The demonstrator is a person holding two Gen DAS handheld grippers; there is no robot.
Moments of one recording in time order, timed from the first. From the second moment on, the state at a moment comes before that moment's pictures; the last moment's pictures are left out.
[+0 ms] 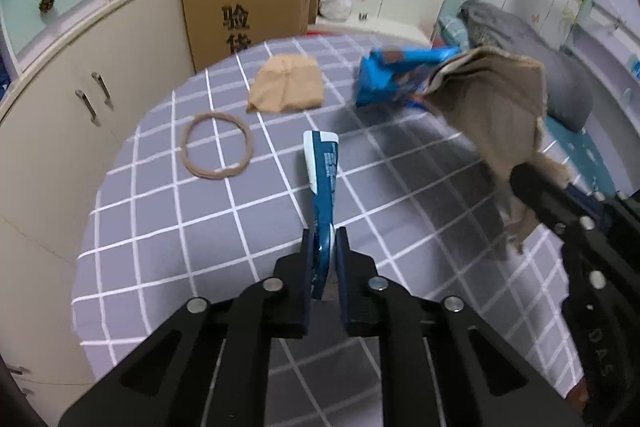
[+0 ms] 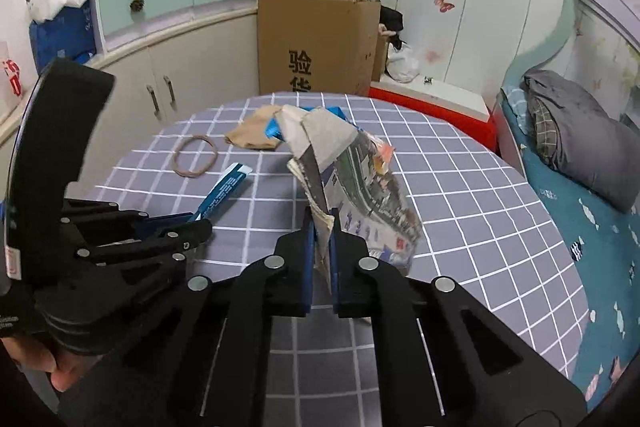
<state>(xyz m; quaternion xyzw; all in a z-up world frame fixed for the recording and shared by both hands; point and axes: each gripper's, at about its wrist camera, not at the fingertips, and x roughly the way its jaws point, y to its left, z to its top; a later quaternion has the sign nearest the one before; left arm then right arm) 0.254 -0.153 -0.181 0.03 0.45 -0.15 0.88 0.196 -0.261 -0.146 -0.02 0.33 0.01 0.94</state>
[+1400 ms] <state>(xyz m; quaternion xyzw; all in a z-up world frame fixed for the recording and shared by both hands) 0.159 0.267 -0.199 -0.17 0.42 0.11 0.88 0.216 0.151 -0.176 -0.04 0.36 0.32 0.88</state>
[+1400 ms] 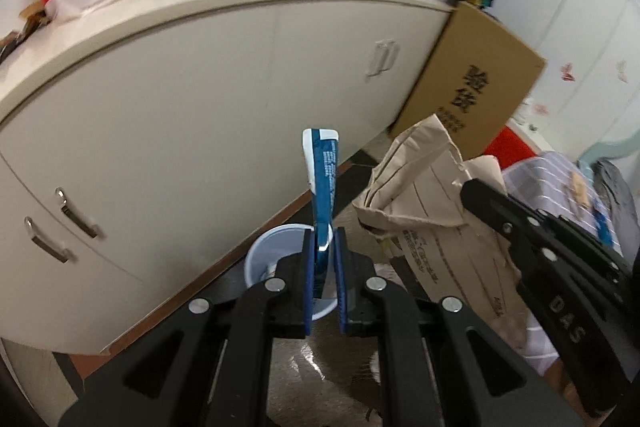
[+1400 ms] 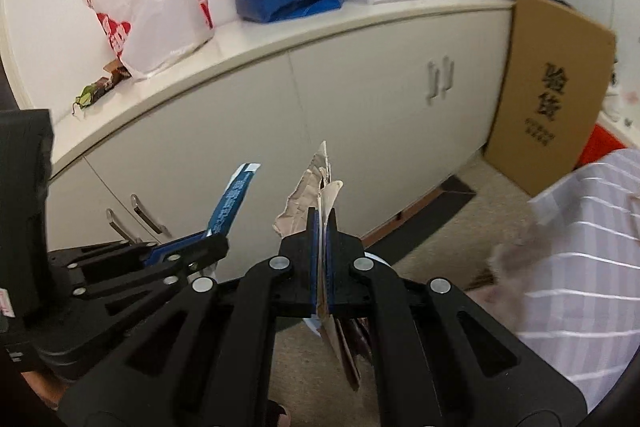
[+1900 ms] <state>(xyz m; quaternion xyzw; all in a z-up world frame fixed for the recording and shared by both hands) 0.186 0.284 -0.237 -0.17 0.46 0.12 0.86 0.233 0.165 -0.210 -0.03 0.37 0.29 0.88</state>
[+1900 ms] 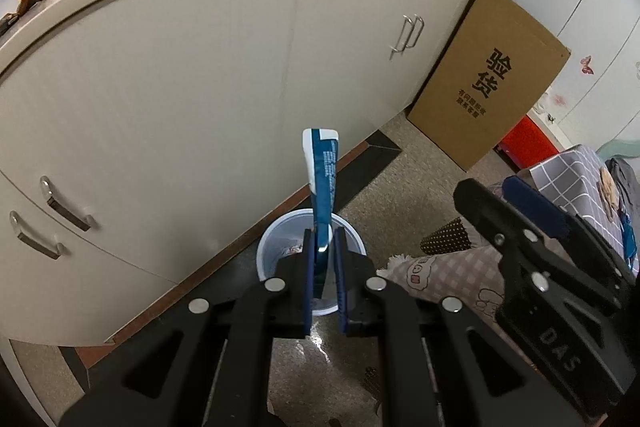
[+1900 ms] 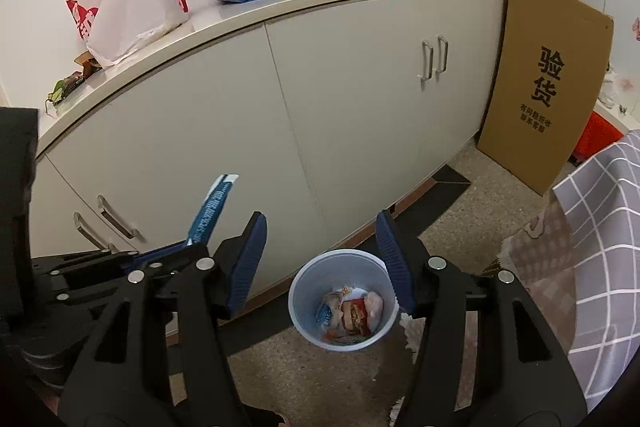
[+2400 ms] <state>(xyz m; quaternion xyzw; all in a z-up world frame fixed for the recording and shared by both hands) 0.205 0.262 -0.235 -0.16 0.47 0.10 0.87 0.233 0.134 -0.196 -0.02 0.33 0.25 0.91</state>
